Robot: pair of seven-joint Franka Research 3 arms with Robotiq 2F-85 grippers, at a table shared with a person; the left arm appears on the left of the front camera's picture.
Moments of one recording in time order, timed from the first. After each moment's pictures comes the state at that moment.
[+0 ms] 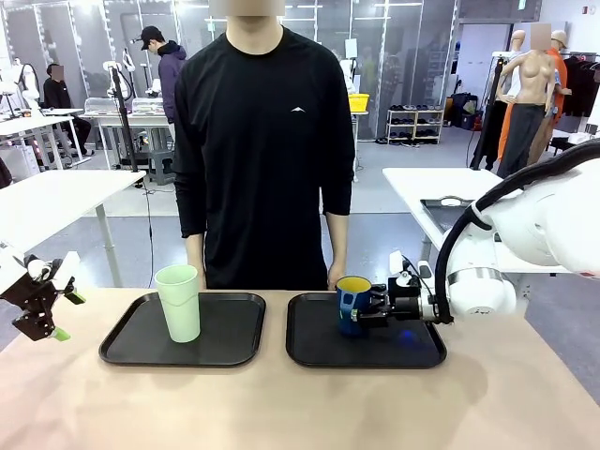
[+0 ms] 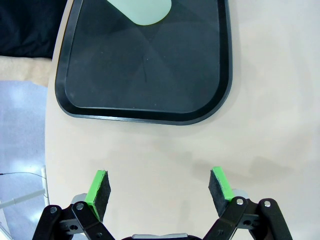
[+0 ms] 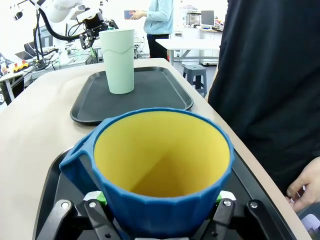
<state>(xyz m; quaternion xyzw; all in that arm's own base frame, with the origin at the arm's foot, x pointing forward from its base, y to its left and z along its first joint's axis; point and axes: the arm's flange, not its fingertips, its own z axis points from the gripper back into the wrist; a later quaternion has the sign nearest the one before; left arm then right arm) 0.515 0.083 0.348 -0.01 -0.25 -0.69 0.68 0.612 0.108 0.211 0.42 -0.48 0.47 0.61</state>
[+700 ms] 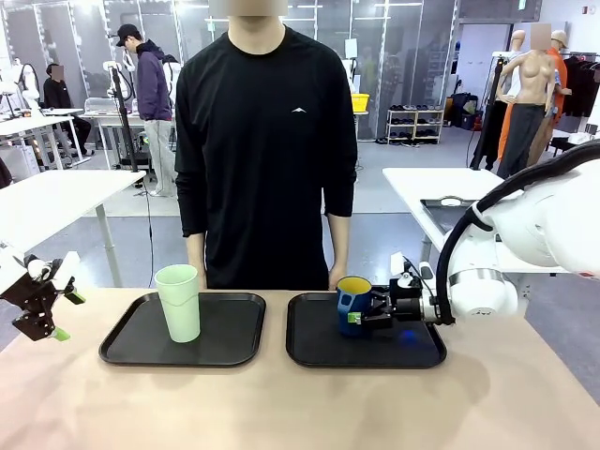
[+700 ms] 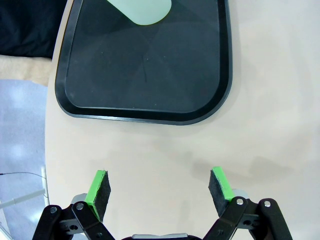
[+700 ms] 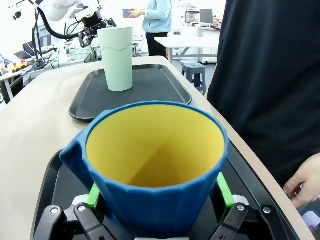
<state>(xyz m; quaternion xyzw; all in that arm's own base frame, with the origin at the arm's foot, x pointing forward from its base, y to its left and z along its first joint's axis) 0.515 0.083 0.348 -0.01 -0.25 -0.69 0.68 0.612 0.104 0.208 0.42 -0.48 0.47 0.61</state>
